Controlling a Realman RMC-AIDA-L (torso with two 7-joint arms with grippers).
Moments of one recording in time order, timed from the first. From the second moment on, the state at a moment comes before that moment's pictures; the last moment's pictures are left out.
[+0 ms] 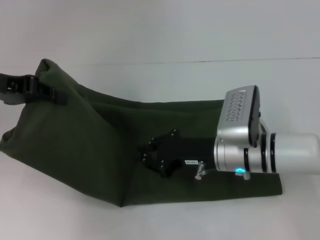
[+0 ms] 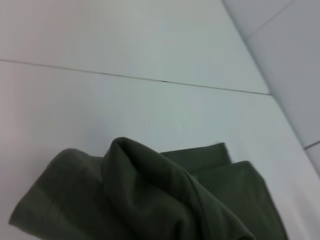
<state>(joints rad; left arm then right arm) -0.75 -1.92 0.53 0.99 2.40 1.80 -2.50 0.88 2.12 -0.74 -0.05 -1.89 -1.13 0.94</state>
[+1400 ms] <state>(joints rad) -0.77 -1.87 0.46 1.00 2.17 1.98 -2.50 1.09 2.12 -0.48 0.21 -1.90 -0.96 0.68</state>
